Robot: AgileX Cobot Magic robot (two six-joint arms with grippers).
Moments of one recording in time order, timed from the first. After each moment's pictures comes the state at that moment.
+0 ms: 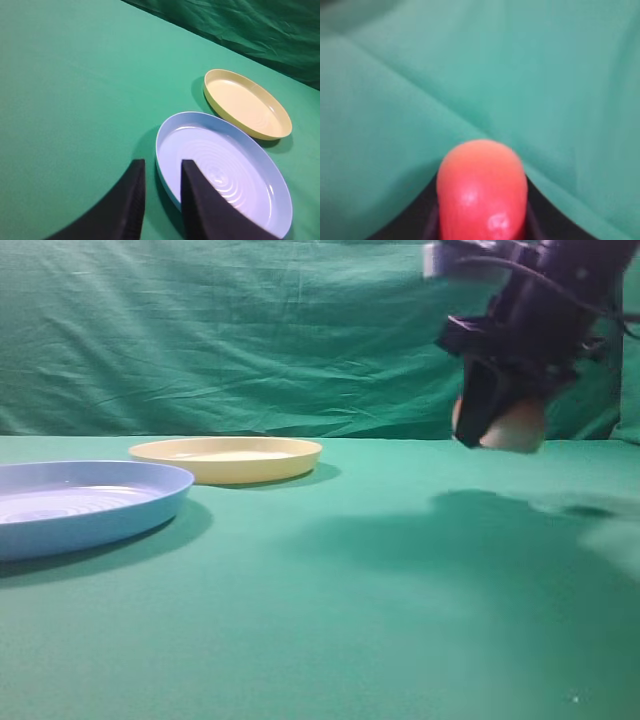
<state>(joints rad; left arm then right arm) 0.02 -0.01 0.02 -0.13 0.35 -0.12 0.52 1.93 -1.44 0.22 0.40 -0.36</state>
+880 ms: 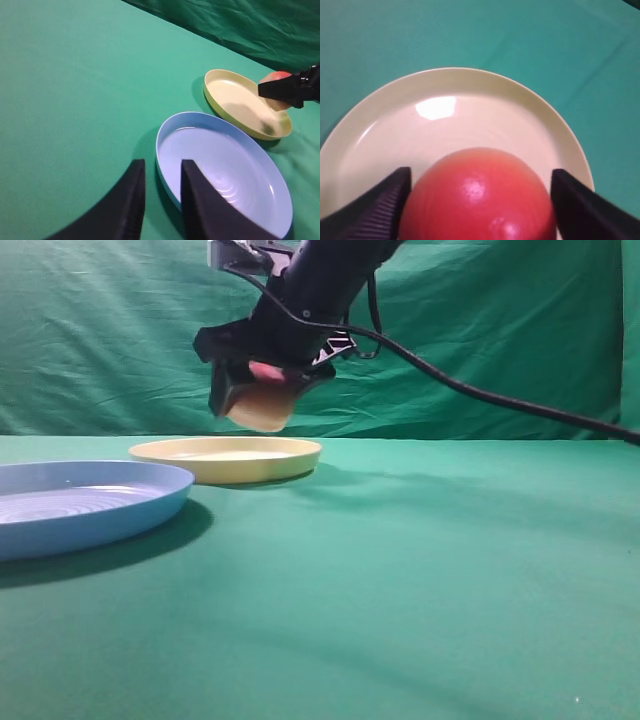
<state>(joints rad) 0.02 -0.01 0.02 -0.13 0.35 -0.12 0.62 2.13 -1.76 0.20 0.42 -0.36</state>
